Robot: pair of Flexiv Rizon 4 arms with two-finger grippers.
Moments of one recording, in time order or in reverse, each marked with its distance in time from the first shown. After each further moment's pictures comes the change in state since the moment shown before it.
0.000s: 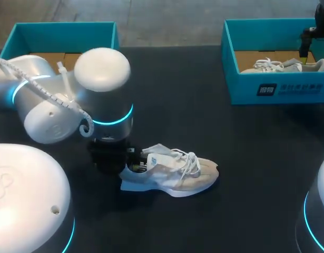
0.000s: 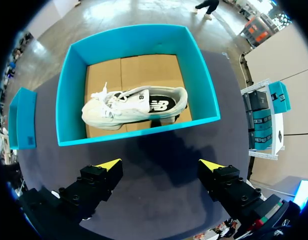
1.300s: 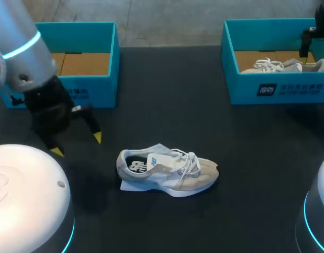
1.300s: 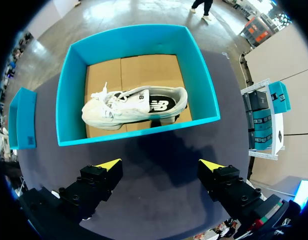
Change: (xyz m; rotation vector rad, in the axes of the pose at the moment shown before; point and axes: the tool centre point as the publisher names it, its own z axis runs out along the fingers) left arm 0.076 -0.025 -0.132 0.286 -0.308 -0.294; right arm 0.000 0.000 0.000 0.000 0.000 0.000
